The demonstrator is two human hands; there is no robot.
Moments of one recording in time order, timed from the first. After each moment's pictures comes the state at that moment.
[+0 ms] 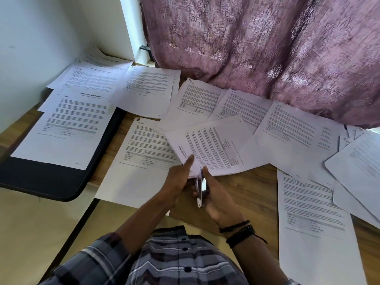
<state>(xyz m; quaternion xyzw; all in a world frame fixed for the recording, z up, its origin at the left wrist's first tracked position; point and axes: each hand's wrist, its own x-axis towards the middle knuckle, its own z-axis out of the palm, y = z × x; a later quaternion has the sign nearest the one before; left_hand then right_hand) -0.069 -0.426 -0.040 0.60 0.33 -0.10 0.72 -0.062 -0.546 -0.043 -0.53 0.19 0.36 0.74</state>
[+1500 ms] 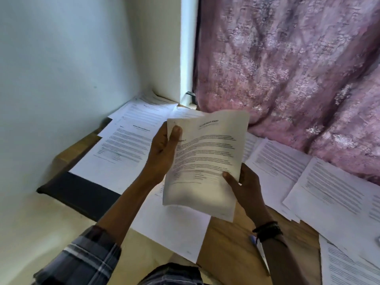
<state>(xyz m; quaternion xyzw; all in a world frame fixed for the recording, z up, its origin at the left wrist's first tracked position) -0.052 -0.287 0.084 0.68 0.09 0.27 0.68 0.037 -0.495 0.005 -0.77 -0.19 0.08 0.60</state>
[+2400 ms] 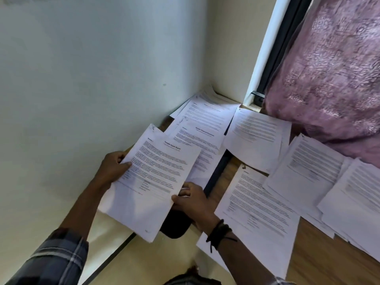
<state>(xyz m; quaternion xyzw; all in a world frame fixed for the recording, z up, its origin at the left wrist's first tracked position) -0.203 0.037 -0.020 0.77 0.45 0.15 0.41 -0.092 -0.205 -0.047 -0.67 -0.15 0.45 0.57</state>
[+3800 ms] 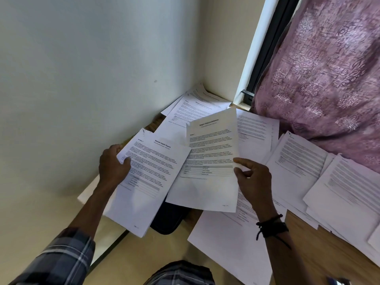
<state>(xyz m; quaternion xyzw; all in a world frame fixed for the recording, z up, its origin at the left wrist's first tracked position) -0.178 0.010 -0.041 0.81 0.48 0.21 0.26 0.012 -0.305 -0.001 -0.86 -0.21 0.03 0.47</state>
